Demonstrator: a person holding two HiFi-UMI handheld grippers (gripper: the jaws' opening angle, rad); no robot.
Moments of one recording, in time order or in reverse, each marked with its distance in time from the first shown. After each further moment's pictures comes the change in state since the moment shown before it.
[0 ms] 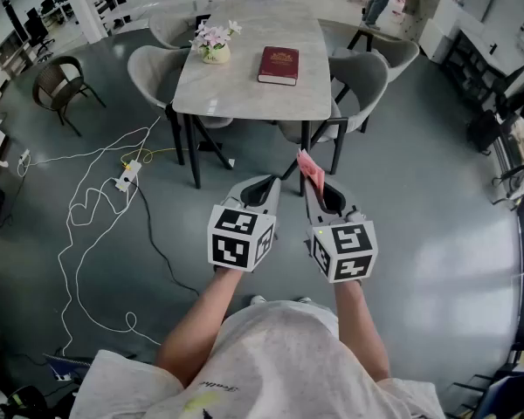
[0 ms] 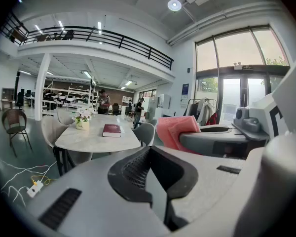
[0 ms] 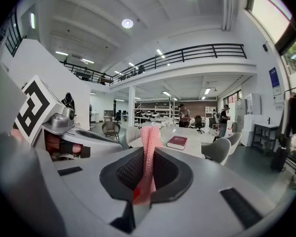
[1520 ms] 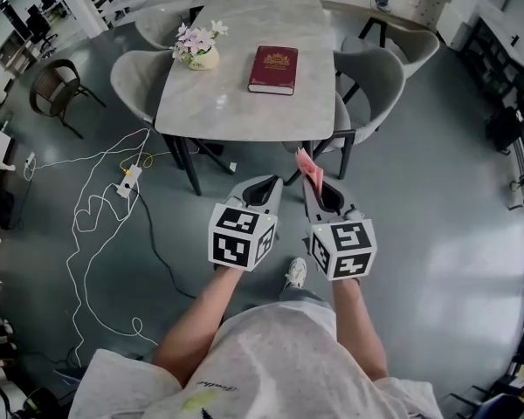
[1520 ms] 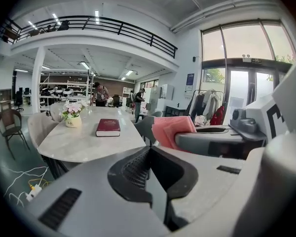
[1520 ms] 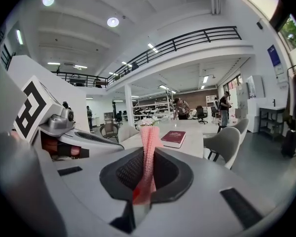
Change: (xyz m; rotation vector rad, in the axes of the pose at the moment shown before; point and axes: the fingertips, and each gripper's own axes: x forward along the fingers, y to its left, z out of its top) left arm 0.167 0.046 0.021 0.002 0.116 0.015; right arm 0.134 -0.119 -0.019 0.122 0.043 0.054
